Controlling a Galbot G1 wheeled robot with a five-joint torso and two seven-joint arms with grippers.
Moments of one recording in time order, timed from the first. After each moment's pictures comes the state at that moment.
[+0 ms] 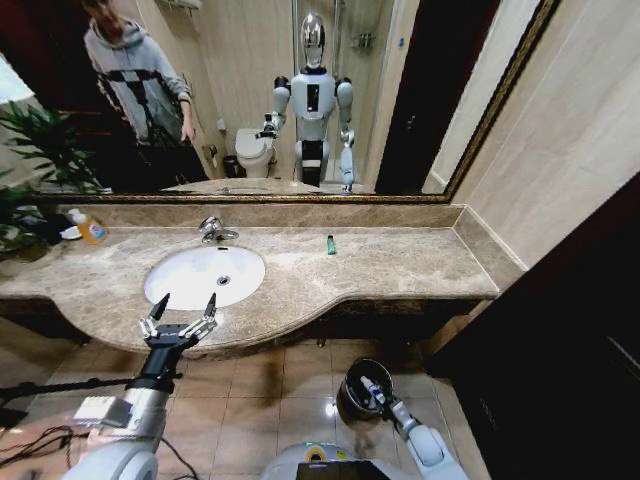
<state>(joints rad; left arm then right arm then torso) 1.84 -1.36 -0.82 -2.47 -0.37 0.04 0.05 -1.32 1.37 0.52 1.14 -0.34 -0.10 -0.26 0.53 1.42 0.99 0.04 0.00</state>
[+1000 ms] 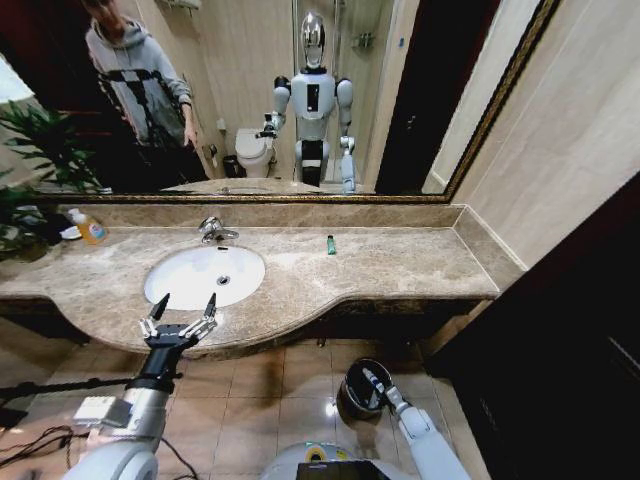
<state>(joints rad) 1.84 -1.36 -0.82 -2.47 -0.37 0.04 0.05 -1.15 1.41 0.52 0.89 -0.39 -0.04 -0.21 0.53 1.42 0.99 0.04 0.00</state>
